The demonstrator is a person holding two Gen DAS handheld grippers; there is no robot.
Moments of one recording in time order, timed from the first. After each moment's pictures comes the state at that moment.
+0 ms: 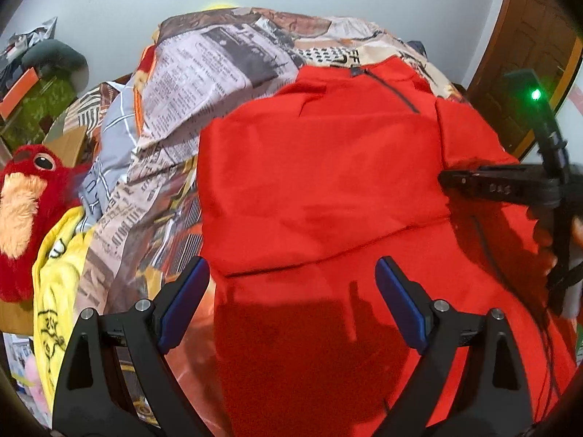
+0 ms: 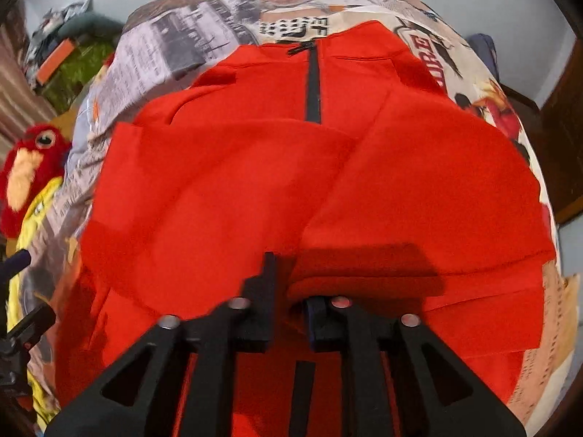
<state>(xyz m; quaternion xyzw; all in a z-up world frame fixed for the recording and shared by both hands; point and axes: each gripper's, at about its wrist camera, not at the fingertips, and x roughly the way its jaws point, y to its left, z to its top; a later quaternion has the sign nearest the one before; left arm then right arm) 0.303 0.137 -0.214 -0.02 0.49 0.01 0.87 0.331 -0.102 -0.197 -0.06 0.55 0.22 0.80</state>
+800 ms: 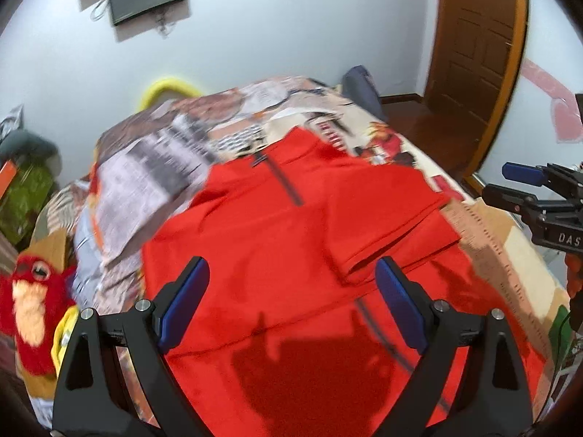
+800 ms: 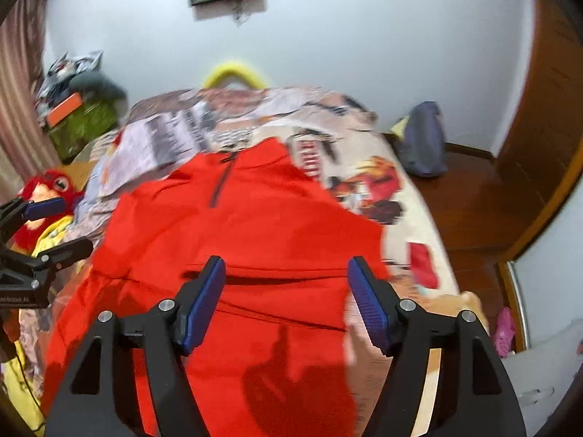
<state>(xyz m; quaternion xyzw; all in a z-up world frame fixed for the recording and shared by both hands) 0.346 -0.008 -0.114 0.06 0.41 -0.07 0.91 0.281 -0.249 -0.082 -0.05 0.39 0.17 0.90</state>
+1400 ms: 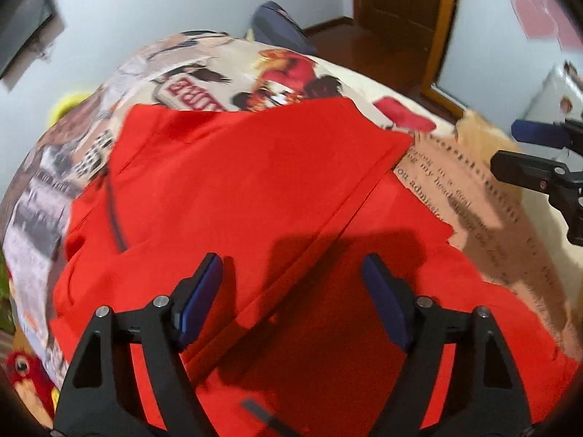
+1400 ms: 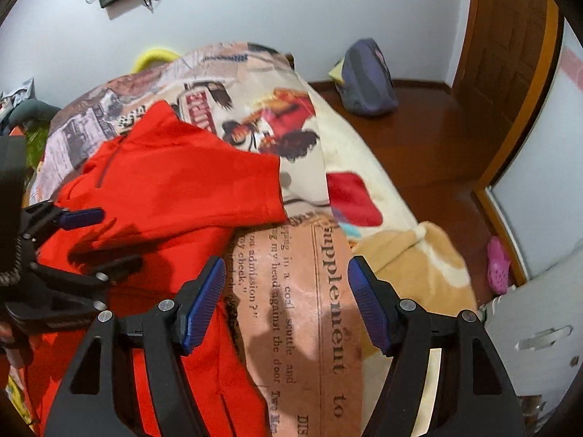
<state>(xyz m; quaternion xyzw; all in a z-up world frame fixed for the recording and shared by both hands) 0.444 -0.161 -0.240 0.19 0.49 -0.17 0.83 0.327 -0.340 -0.165 0.02 0.47 0.08 0.88</state>
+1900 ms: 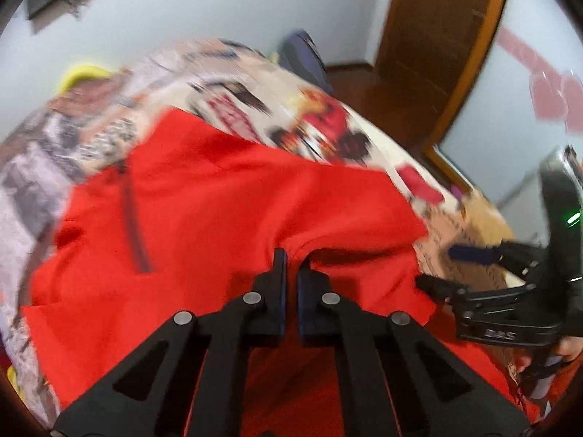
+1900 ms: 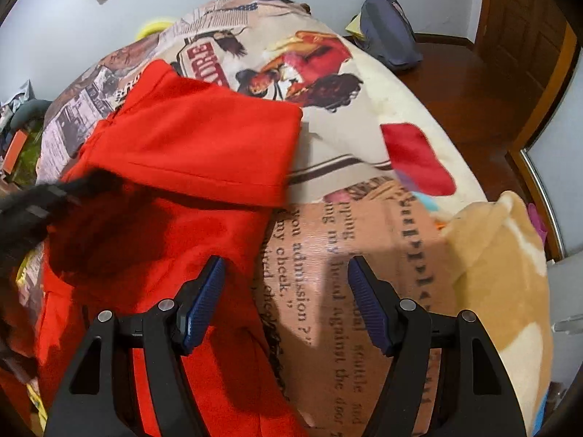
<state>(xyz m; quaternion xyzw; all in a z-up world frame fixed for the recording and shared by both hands) 0.467 -0.096 -0.199 0.05 0.45 -0.16 0.88 0.353 -0.311 -0.217 0.06 0.53 0.11 0.84</state>
